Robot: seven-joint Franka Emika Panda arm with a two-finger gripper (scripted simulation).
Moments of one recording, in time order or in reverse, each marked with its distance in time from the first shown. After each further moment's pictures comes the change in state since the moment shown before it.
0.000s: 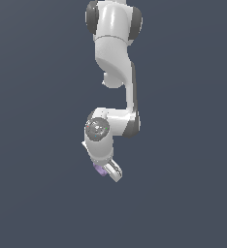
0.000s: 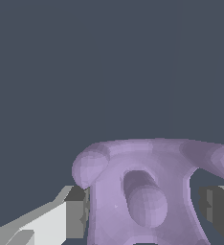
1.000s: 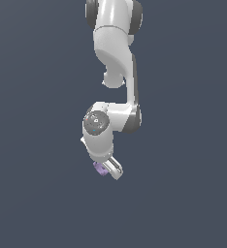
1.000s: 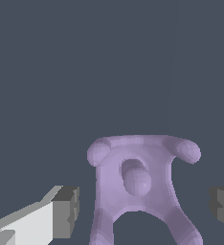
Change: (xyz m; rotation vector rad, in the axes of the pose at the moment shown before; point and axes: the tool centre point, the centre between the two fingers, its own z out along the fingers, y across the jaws) arm 0.000 0.000 -0.027 0.001 0.001 -0.002
